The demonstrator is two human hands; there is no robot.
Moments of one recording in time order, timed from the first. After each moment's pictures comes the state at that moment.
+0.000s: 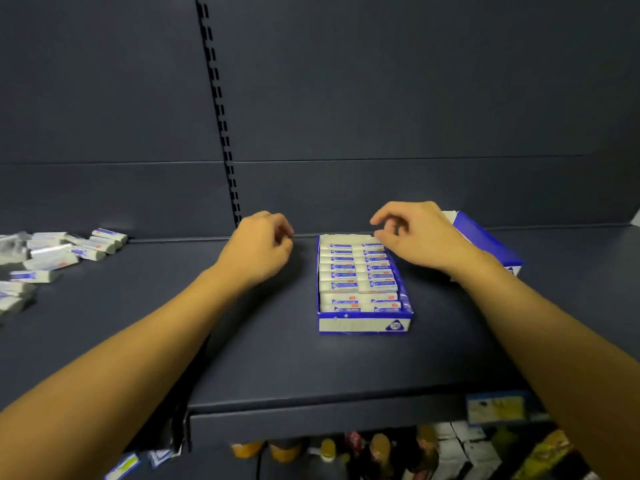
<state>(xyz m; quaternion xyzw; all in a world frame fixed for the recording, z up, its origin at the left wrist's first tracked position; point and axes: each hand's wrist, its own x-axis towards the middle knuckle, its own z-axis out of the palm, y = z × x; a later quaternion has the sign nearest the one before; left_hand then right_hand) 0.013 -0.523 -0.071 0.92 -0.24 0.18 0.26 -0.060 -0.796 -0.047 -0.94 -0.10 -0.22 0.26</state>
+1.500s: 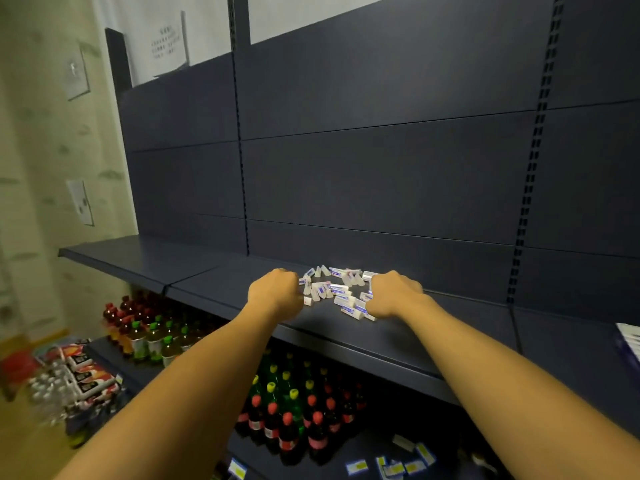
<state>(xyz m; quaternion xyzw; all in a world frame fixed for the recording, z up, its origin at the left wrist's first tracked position) -0.183 -0.073 -0.010 0.98 0.11 0.17 0.00 -0.132 -0.290 0.009 -0.98 -0.20 -0.06 0.02</state>
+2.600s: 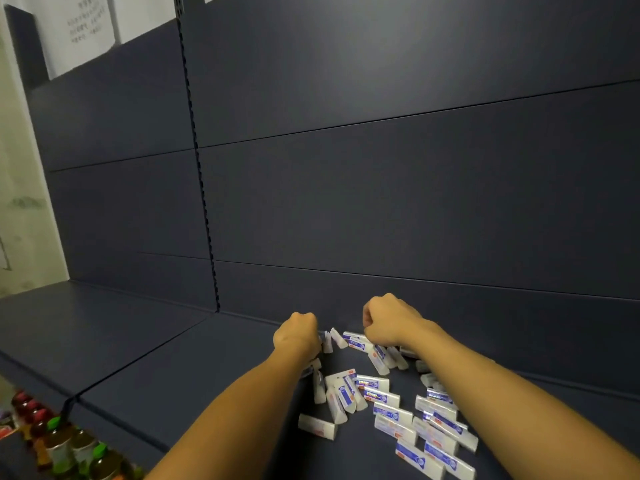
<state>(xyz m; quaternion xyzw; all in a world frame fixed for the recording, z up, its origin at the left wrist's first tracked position) 0.130 0.031 -0.052 0.99 0.12 0.08 0.06 0.141 -0.157 -0.005 -0.97 -0.20 -0.03 0.13</state>
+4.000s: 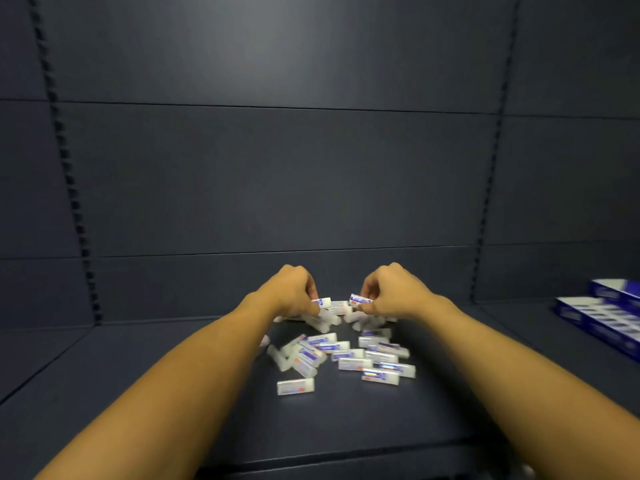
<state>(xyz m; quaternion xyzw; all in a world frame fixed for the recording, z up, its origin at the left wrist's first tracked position) 0.110 0.008 0.003 0.94 -0.28 0.03 0.20 0.022 -0.206 0.008 -0.98 -0.01 -0.14 0.11</state>
